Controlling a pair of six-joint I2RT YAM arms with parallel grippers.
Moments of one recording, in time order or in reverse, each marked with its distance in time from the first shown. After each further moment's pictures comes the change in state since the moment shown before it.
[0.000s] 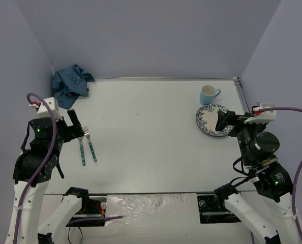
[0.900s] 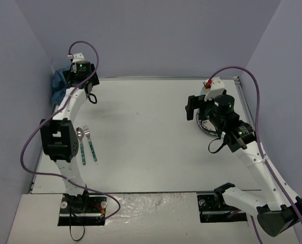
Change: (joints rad) left arm 0.104 1.170 0.480 0.620 -0.150 0.045; right arm 0.001 0.453 0.074 0.038 -0.292 -0.007
